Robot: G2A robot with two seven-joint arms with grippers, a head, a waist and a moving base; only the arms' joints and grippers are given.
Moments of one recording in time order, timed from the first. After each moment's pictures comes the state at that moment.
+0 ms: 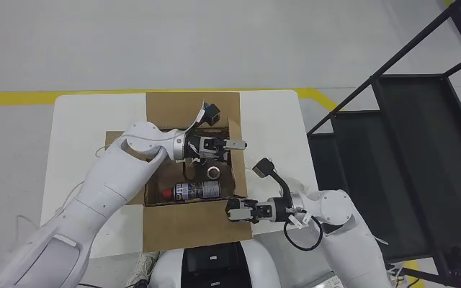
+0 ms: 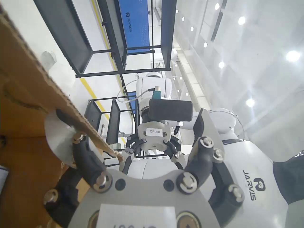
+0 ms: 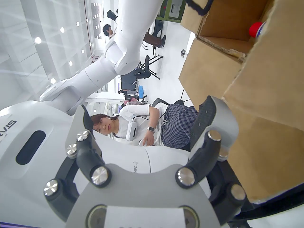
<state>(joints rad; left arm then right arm) 0.63 -1.24 -0.63 -1.14 -0.66 -0.25 -1.17 -1.64 -1.23 1.41 -1.96 0.22 -0.18 1.26</state>
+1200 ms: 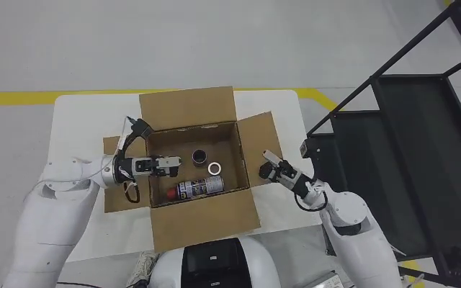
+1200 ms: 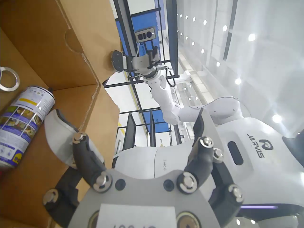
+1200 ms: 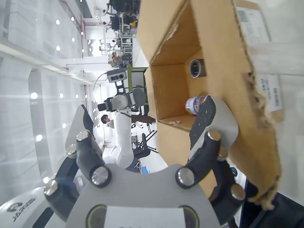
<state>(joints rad) 1.17 -1.01 -1.32 -1.55 -0.46 -0.20 -1.31 -1.67 -1.20 1.52 -1.83 0.21 -0.02 0.68</state>
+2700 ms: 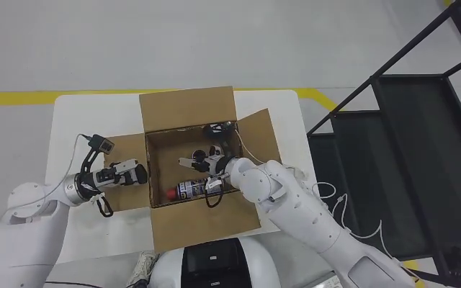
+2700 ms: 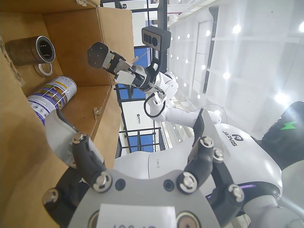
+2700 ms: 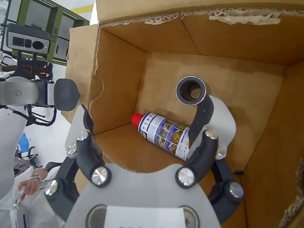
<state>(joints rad) 1.32 -0.98 -1.51 -1.45 -0.58 -0.27 -1.33 -1.10 -1.28 0.85 -1.69 -0.56 0.27 0.61</state>
